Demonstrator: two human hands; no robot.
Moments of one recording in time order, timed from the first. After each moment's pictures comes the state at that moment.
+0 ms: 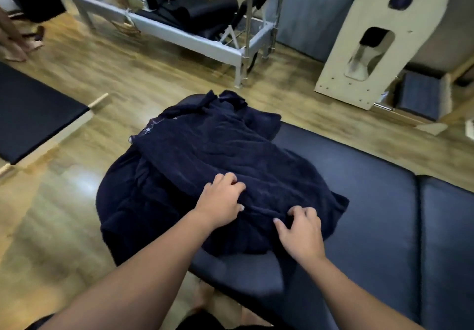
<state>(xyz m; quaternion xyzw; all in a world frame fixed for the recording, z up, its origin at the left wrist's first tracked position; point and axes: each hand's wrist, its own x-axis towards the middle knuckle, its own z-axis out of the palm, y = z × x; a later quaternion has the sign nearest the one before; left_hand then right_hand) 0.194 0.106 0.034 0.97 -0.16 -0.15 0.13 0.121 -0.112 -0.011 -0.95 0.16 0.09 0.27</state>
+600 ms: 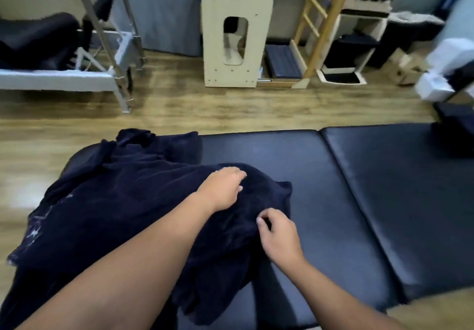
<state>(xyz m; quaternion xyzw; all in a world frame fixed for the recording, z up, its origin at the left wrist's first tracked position) 0.324 -0.004 0.037 0.85 -0.48 -0.20 0.12 0.128 -0.080 0.014 -0.87 0.34 -0.07 0.35</state>
